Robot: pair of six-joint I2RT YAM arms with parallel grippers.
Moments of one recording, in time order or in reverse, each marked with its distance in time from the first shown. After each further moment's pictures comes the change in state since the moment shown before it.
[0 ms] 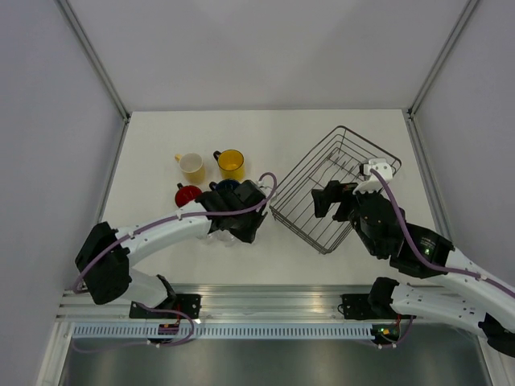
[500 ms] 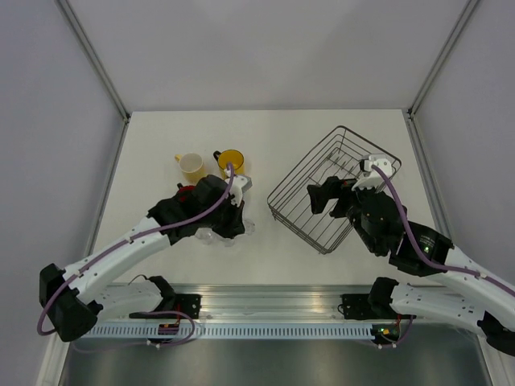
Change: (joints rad) left arm 0.122 -0.337 -0.069 0.014 0.099 -0.038; right arm 0.000 0.035 0.023 0.074 -0.039 0.000
